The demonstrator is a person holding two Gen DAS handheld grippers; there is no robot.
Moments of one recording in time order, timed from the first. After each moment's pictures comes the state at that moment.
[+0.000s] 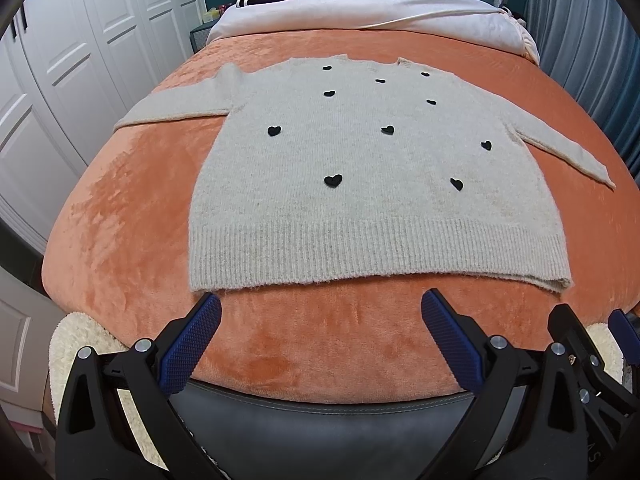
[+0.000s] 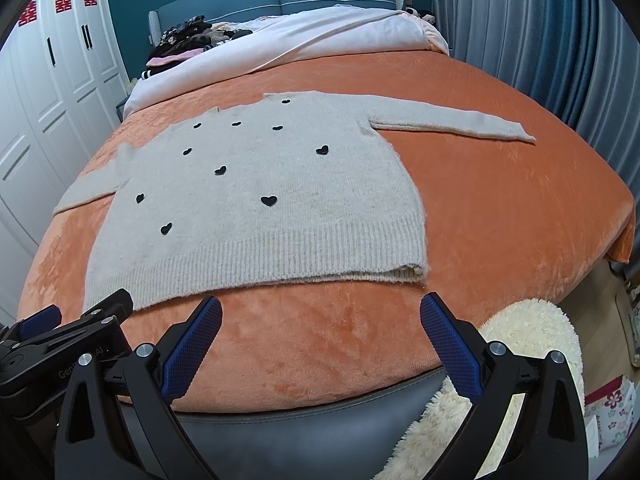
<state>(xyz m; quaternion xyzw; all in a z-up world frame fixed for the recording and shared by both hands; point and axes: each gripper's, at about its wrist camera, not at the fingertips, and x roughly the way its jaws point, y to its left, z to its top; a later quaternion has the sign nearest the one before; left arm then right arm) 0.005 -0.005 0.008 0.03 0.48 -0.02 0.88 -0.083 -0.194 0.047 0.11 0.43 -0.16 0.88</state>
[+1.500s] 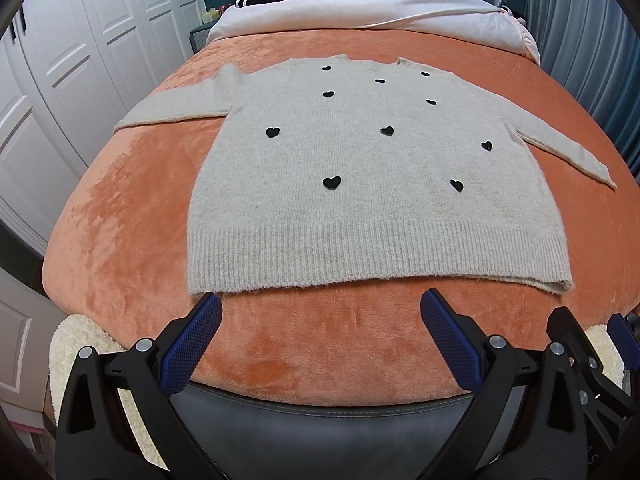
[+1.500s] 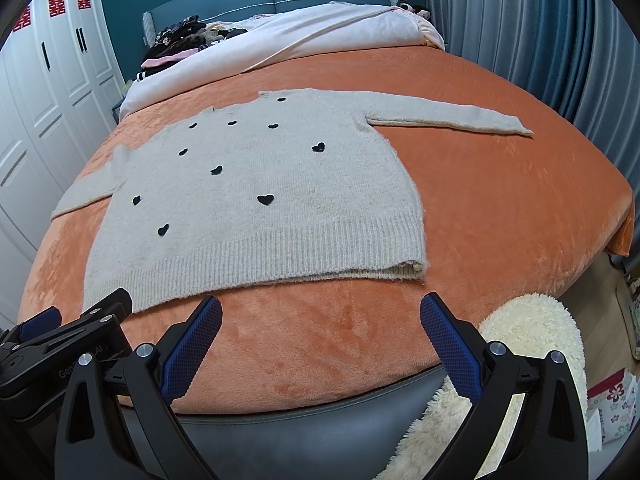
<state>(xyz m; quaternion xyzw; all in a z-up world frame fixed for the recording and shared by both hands) 0.005 -0.004 0.008 0.03 0.48 -0.02 0.88 -0.083 -0.198 0.045 0.12 0.44 -0.17 0.88</state>
